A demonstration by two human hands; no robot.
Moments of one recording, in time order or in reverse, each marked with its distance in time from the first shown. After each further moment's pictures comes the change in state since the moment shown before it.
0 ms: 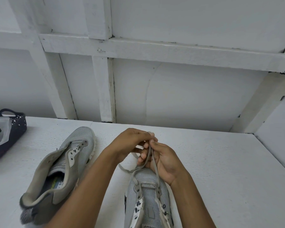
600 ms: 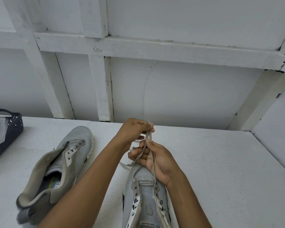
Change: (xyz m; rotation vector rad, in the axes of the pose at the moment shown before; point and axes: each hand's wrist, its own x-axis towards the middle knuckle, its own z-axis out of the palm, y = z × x) left_hand 0.032 0.006 0.007 0.013 0.214 0.059; right_hand 0.001 0.010 -0.002 0.011 0.013 -0.036
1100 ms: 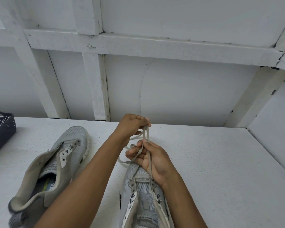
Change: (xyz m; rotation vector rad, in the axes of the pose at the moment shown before) left_hand 0.018 0.000 0.002 0.045 0.039 -0.015; right_hand 0.001 0.006 0.001 0.057 0.096 -0.010
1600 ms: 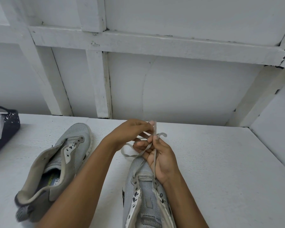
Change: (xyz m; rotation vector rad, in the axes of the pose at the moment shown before) left_hand -0.032 0.002 -0.016 0.124 -0.285 0.033; right_hand -0.005 0.001 0.001 0.133 0.051 -0.174
